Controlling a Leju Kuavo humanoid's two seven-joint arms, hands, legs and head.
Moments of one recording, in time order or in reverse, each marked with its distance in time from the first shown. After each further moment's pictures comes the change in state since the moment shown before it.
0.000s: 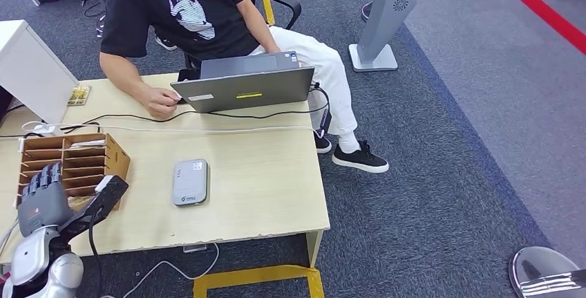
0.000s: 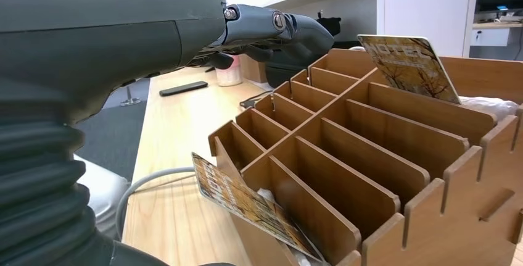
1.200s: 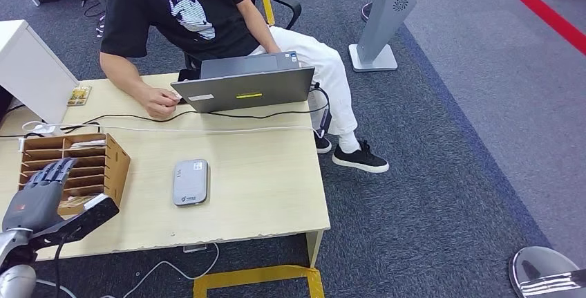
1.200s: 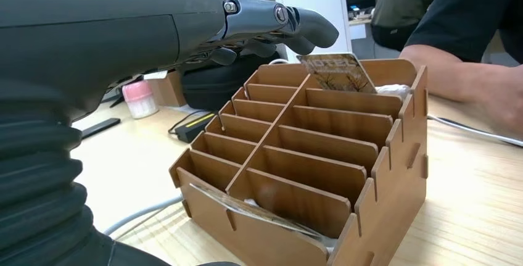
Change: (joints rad) left arm 0.053 0.280 -0.139 -0.161 0.235 -0.206 -0.251; right arm -0.003 -0.010 -0.021 0.001 -0.023 0.005 -0.015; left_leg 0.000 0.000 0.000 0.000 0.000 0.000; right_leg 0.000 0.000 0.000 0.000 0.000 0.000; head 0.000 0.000
